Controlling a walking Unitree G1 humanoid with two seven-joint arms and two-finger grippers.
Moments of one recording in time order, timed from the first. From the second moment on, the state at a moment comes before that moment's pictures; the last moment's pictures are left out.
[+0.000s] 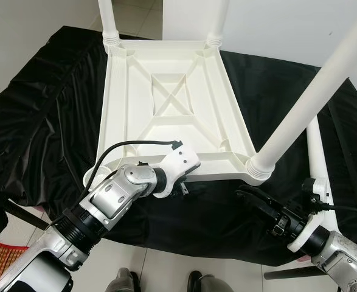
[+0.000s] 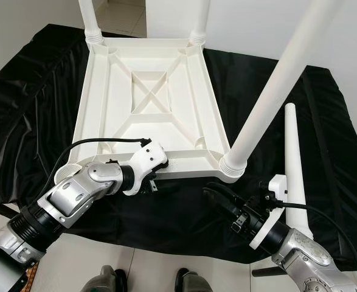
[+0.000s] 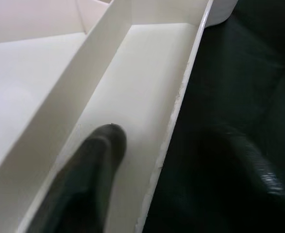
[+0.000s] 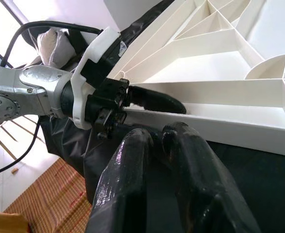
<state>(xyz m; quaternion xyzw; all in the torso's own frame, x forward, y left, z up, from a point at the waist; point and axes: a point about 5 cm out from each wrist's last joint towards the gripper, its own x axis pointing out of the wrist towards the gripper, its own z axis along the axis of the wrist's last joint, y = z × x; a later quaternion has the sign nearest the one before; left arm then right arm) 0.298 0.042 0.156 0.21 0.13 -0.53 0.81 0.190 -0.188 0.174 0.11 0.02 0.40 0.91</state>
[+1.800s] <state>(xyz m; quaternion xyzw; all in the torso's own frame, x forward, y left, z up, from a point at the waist) 0.281 0.084 0.170 0.15 0.16 -0.46 0.86 0.199 -0.188 0.177 0.09 0.02 0.41 0.91</state>
